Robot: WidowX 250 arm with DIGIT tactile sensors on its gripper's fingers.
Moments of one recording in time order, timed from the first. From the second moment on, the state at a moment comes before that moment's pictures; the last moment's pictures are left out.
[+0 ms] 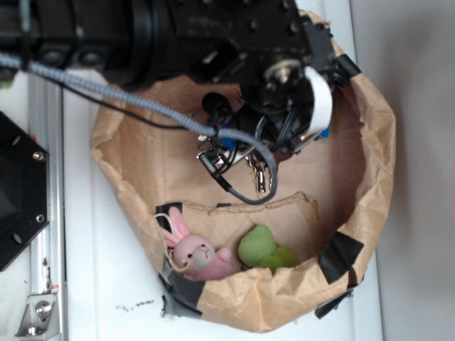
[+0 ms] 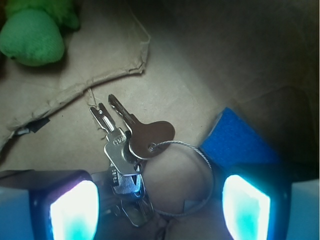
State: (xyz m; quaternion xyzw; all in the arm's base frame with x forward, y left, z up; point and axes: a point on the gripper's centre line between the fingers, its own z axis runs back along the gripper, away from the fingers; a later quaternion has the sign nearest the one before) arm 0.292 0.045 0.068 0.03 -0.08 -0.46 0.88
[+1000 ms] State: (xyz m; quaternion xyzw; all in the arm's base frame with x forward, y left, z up) arm 0.305 0.047 0.040 0.04 -0.02 -0.45 0.89
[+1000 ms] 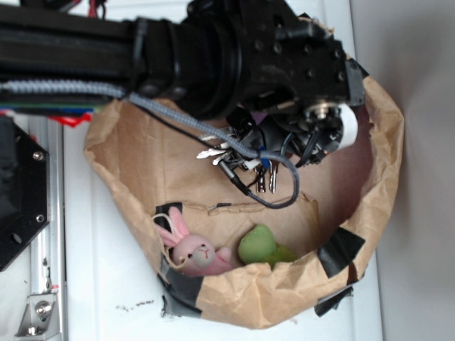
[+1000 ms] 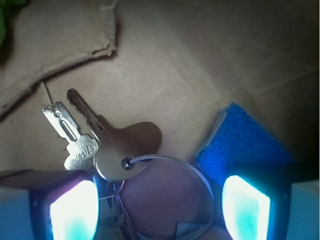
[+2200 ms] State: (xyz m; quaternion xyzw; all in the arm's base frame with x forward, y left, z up) arm 0.262 0.033 0.021 0.03 0.02 -0.51 0.86
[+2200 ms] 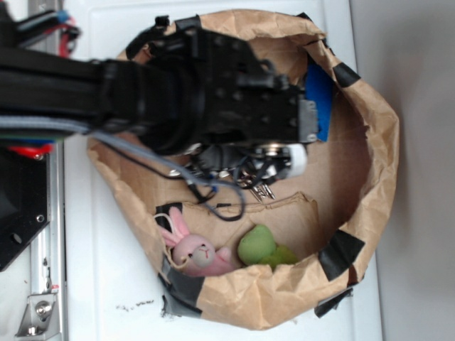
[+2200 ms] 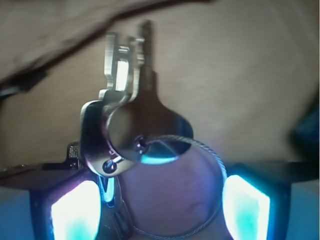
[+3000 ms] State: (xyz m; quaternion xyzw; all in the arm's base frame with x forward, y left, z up) arm 0.257 0.022 0.030 -0.01 0.01 -0.52 0.85
